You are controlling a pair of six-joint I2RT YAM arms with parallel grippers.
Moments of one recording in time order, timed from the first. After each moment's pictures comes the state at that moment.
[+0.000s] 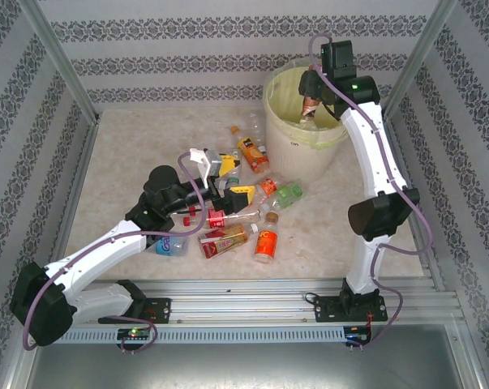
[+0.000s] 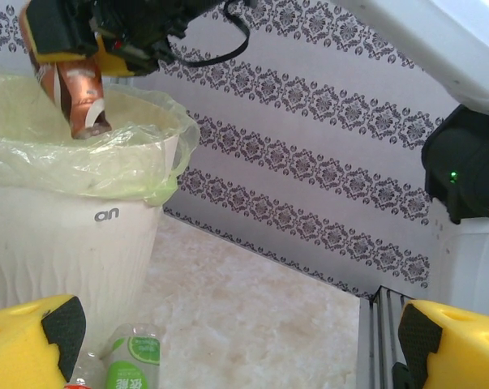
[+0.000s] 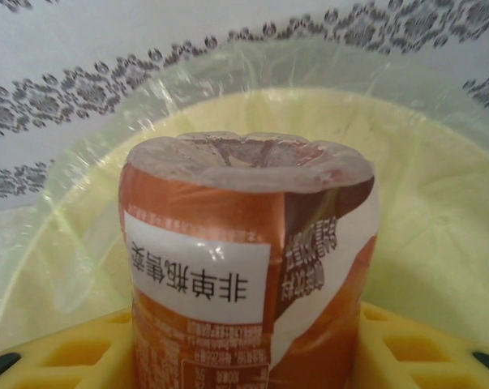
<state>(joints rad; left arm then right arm) -0.63 1.13 0.80 0.39 0.50 -0.24 0.21 1.98 2.33 -1.01 0.11 0.35</state>
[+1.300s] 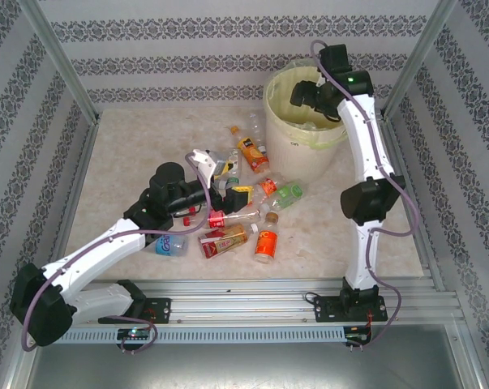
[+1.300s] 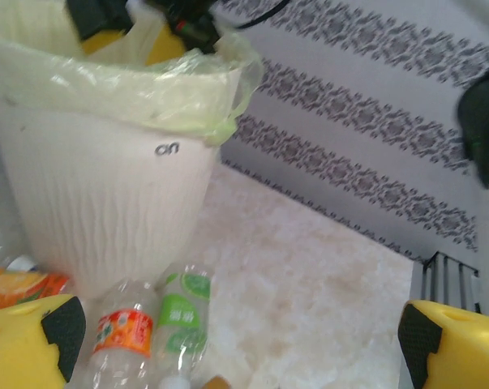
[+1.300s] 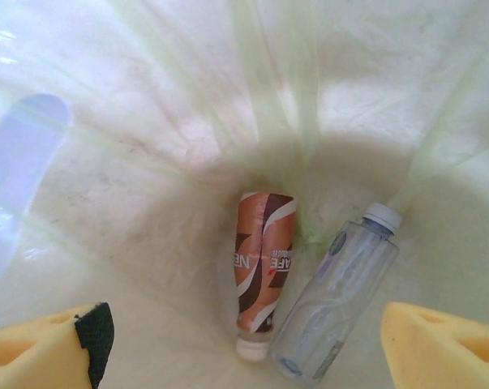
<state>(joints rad) -0.63 1.13 0.85 0.13 0.37 -0.16 0.15 2.15 2.53 -1.25 -0.04 0.41</state>
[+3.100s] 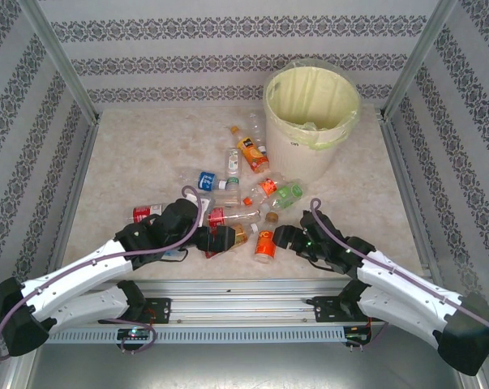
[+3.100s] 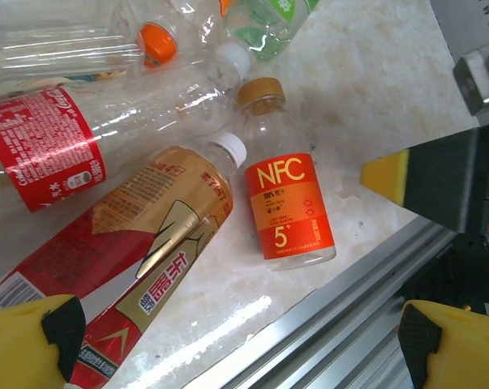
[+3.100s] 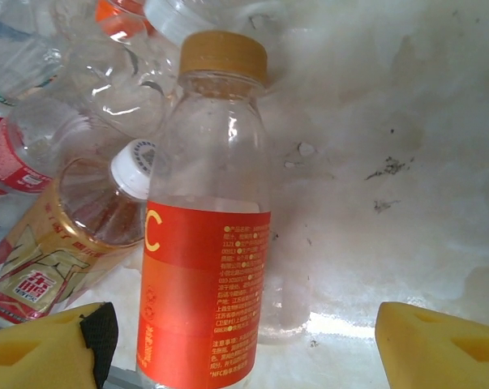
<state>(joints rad) -0.85 0.95 0.74 -0.51 0.08 -0.66 0.73 0.84 0.42 -0.44 -0.08 1.05</state>
